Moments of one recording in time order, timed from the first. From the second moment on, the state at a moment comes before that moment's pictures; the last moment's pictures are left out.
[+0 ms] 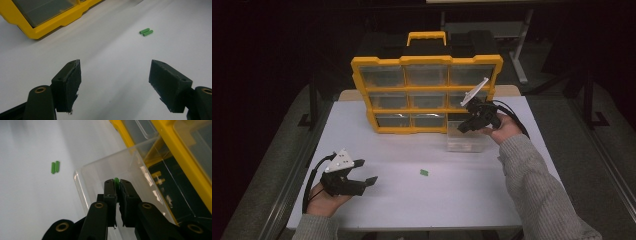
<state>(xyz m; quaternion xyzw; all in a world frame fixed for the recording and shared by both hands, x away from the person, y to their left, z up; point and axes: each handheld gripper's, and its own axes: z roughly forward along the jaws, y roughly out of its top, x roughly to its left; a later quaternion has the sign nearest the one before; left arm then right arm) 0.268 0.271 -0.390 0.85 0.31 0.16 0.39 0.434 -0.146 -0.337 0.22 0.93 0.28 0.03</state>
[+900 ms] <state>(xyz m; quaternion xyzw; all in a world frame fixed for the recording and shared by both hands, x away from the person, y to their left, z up) 0.267 0.268 -0.389 0.85 0.31 0.16 0.40 0.408 -0.120 -0.307 0.16 0.93 0.33 0.02</state>
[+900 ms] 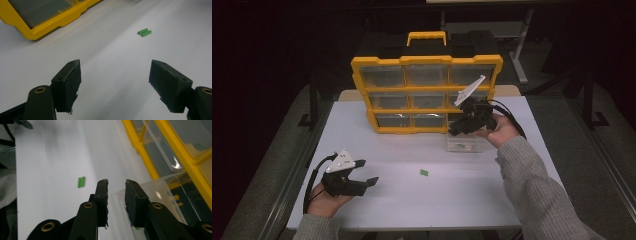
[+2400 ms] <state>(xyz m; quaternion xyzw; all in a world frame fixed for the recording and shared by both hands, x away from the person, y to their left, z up) 0.266 0.265 -0.391 0.85 0.31 0.16 0.40 0.375 -0.041 -0.394 0.12 0.95 0.30 -0.03</state>
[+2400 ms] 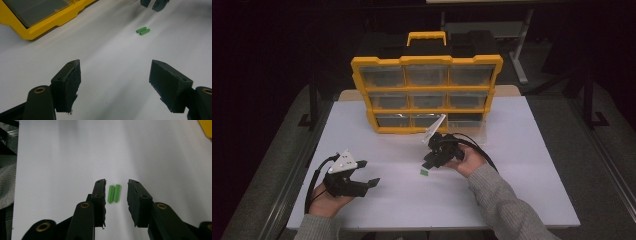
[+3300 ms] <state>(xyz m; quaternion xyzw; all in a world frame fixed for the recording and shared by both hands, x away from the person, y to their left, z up) 0.267 0.267 -0.390 0.85 0.30 0.16 0.39 0.380 -0.022 -0.427 0.13 0.95 0.27 -0.04</state>
